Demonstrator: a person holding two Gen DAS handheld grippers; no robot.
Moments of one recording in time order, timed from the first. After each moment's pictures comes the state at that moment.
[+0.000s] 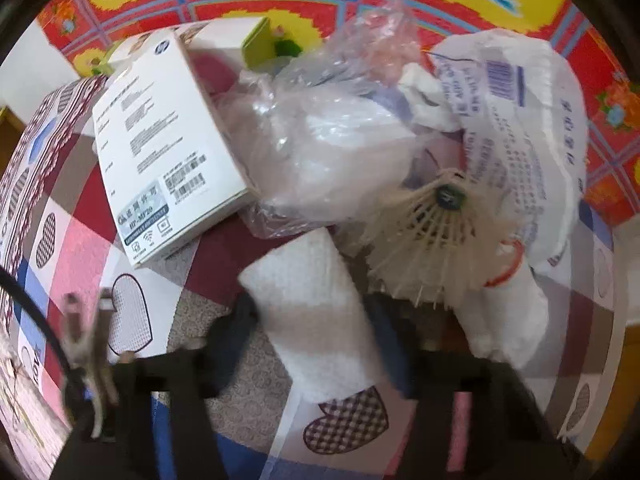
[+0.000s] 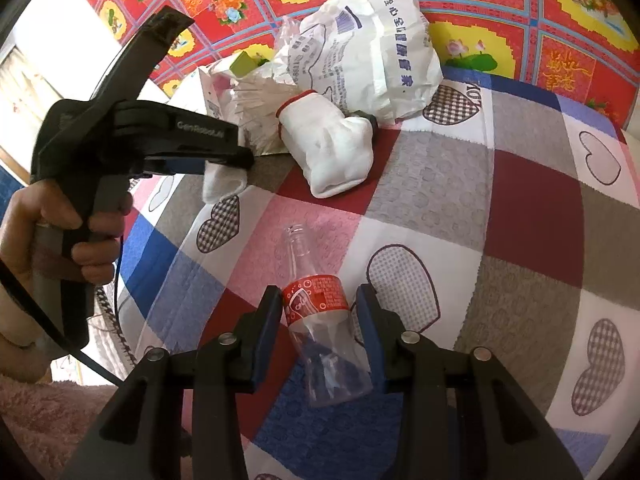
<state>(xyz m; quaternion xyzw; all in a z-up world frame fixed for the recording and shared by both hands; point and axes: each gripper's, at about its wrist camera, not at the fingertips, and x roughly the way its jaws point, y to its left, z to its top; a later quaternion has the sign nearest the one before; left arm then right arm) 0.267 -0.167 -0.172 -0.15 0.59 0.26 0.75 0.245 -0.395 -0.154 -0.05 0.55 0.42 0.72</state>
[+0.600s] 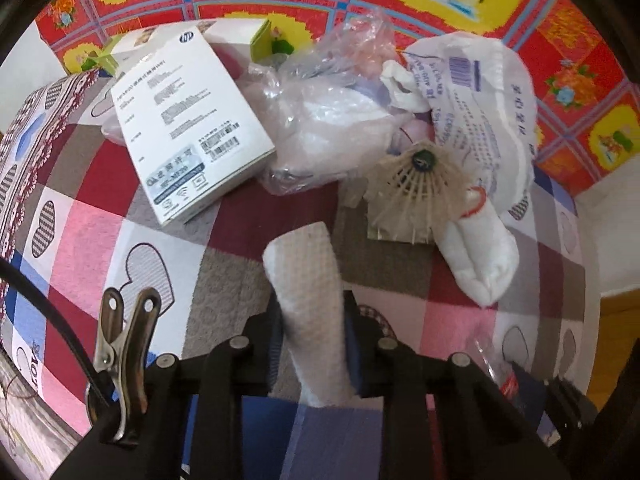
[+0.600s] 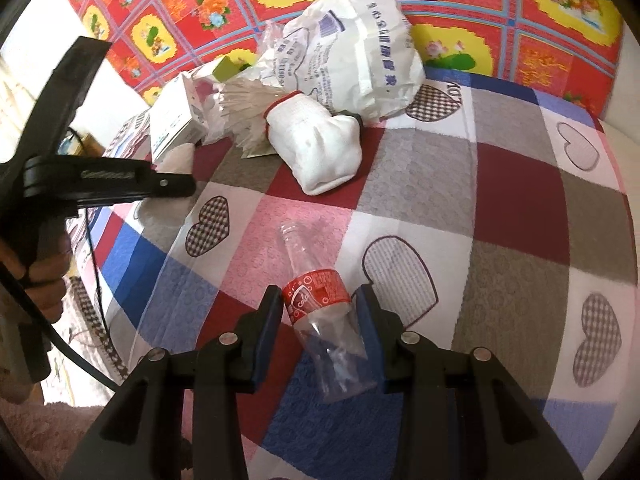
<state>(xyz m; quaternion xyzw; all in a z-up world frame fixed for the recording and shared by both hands) 0.219 -0.156 -0.144 -0.17 0.58 0.20 0.78 0.236 -0.389 -0.153 -0.05 0.56 0.37 0.74</state>
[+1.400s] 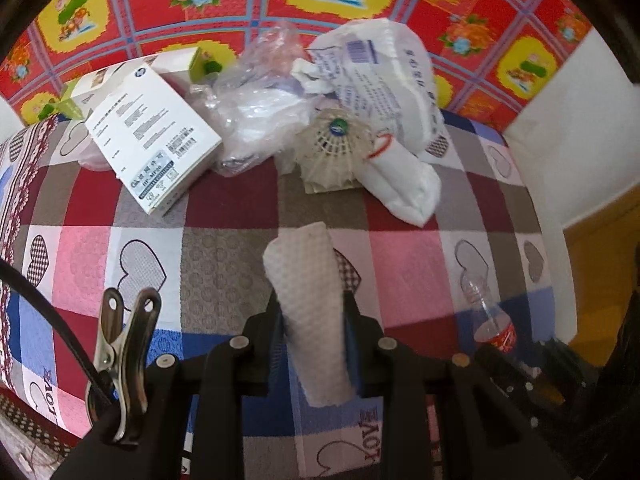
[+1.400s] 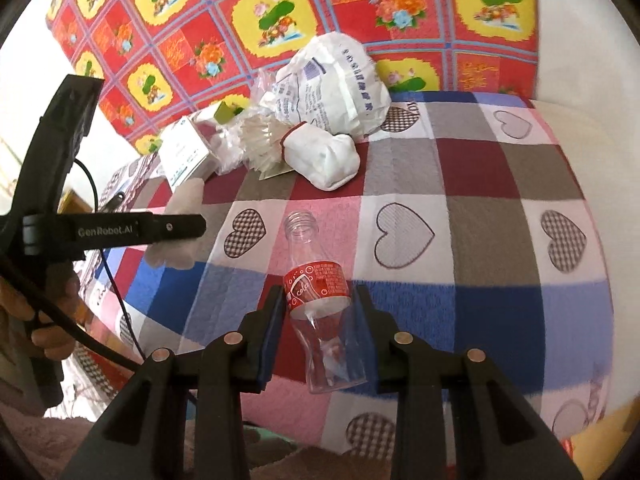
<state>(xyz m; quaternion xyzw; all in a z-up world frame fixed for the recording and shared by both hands) 0.169 -0.213 -0.109 -0.11 0.57 0.07 0.81 0.167 -0.409 -0.106 0.03 0.52 0.29 0.80</state>
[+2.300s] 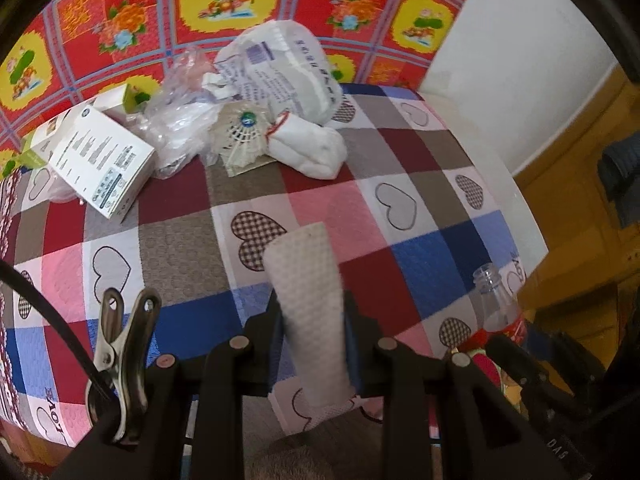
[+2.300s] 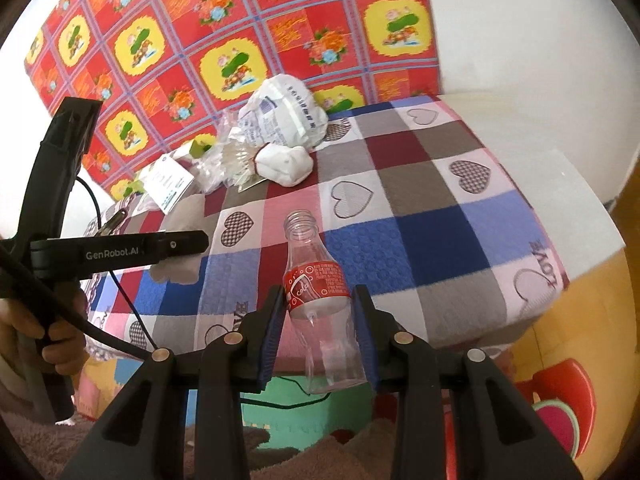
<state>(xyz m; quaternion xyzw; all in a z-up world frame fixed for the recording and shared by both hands) 0.131 -0.259 -0.091 -0.05 0.56 -0.05 0.83 0.076 -0.444 -0.070 0.08 0.48 0.17 0.86</state>
